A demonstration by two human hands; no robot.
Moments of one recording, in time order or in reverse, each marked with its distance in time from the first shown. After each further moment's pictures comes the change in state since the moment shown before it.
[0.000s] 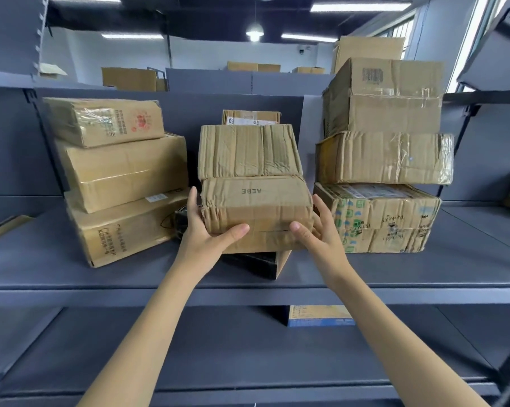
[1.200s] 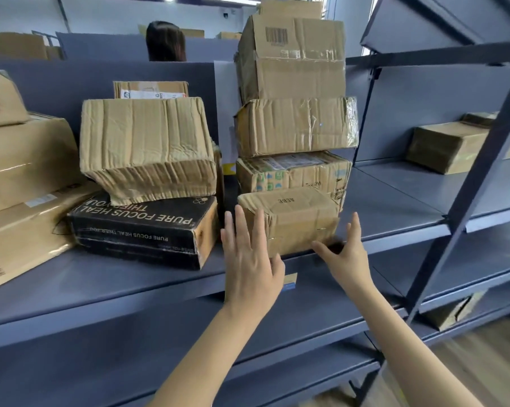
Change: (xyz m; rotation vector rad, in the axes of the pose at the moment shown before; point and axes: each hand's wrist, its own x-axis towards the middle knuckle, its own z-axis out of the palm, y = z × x) left_hand -0.061 -0.017 0.178 0.570 -0.088 0.506; right_hand -0.071 0.035 -0.136 -0.548 0.555 0.260
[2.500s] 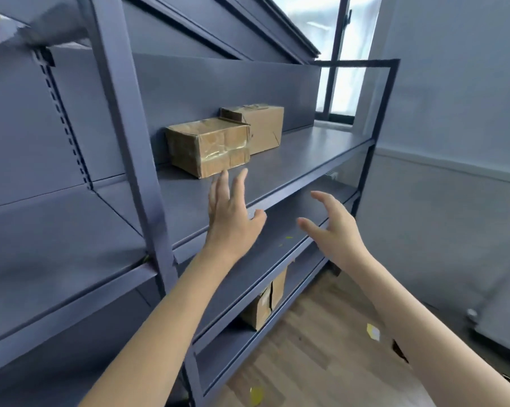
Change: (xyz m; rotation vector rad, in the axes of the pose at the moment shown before) left_hand 0.117 0.402 0.344 -0.436 -0.372 0.186; right_hand 0.113 0.162 -0.467 -0.421 0.304 0.027
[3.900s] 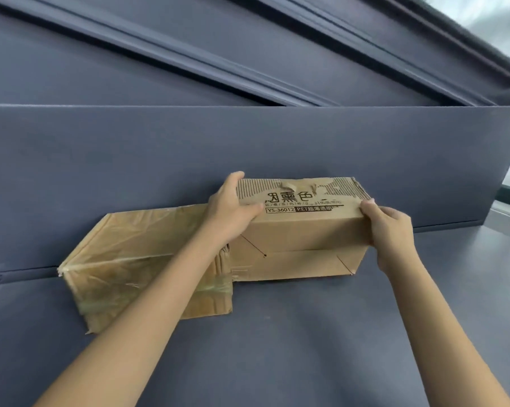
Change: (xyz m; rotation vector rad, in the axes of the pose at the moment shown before) left_hand 0.494 -0.080 0.193 0.087 0.329 -0.554; right_hand 0.663 0.180 0.105 0.770 -0.178 0.119
